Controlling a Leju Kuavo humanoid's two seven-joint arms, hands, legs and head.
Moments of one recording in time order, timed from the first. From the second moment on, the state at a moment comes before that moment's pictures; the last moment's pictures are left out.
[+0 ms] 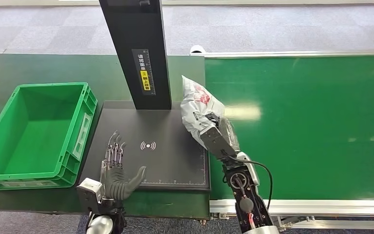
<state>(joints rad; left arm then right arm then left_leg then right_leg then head) 0.00 -0.26 -0.09 -1.37 -0.09 0.07 -0.70 -0.38 0.27 0.11 -1.04 0.65 -0.09 -0.37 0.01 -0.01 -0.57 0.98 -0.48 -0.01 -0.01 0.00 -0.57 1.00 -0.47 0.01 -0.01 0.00</state>
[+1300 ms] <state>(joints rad) -0.04 -0.22 -0.13 -1.39 -0.12 0.14 -0.70 -0.56 0.34 0.61 -0.59 0.12 0.02 -0.58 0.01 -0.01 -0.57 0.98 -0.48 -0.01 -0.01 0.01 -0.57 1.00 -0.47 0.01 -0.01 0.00</state>
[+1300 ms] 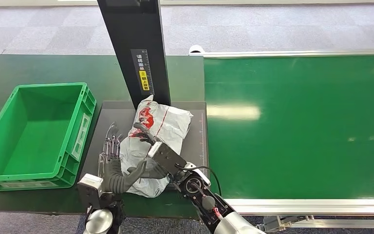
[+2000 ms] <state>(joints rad) -0.38 -0.22 -0.11 -0.75 -0.77 0.46 -0.48 -0.23 0.29 0.07 -1.12 0.01 0.35 -0.70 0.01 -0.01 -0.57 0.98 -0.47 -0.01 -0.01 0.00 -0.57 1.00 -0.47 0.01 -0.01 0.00</state>
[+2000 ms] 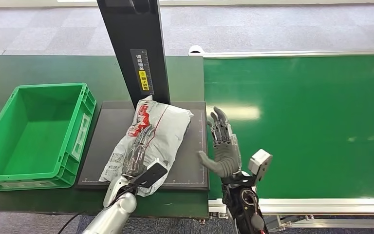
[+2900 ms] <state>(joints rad) -0.54 -0.26 -0.12 -0.54 -1.11 0.54 -0.19 -0.10 0.30 -0.02 -1.32 0.01 0.33 -0.70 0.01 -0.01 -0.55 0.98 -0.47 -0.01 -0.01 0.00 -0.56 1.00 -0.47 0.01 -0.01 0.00</state>
